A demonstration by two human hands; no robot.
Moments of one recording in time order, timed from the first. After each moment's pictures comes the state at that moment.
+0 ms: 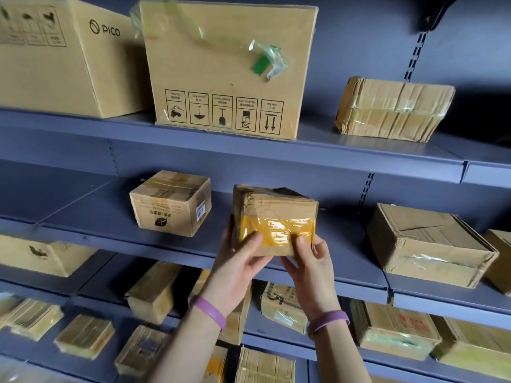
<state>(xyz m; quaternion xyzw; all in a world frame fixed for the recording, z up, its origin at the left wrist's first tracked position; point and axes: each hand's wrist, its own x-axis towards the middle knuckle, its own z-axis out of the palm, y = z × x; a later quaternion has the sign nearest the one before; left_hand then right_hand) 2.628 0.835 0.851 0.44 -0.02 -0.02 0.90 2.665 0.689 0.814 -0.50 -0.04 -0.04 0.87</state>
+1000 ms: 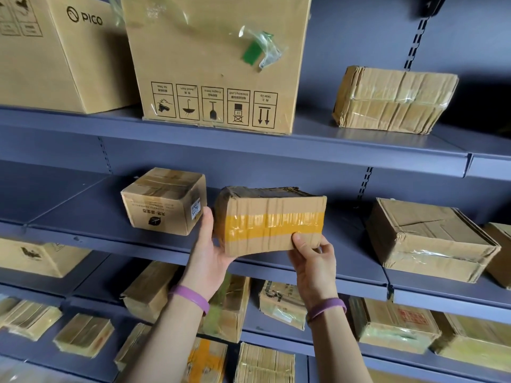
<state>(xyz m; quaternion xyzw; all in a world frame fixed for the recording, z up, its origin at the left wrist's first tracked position) 2.654 0.867 0.849 0.47 0.01 0.02 0.88 2.688 0.683 0.810 -0.45 0.05 -0.05 0.89</state>
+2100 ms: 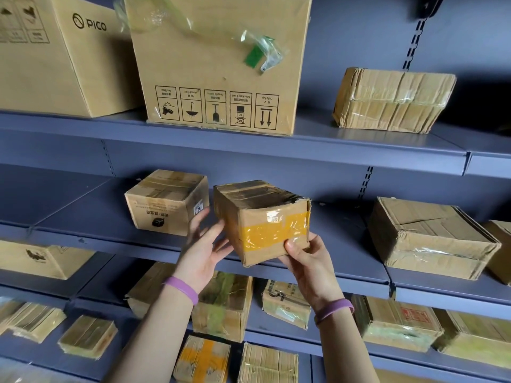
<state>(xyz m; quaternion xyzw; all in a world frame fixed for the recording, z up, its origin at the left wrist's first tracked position) 2.659 0.888 0.849 0.48 0.09 0.07 0.87 2.675 0.682 0.816 -0.46 -0.06 0.04 0.88</state>
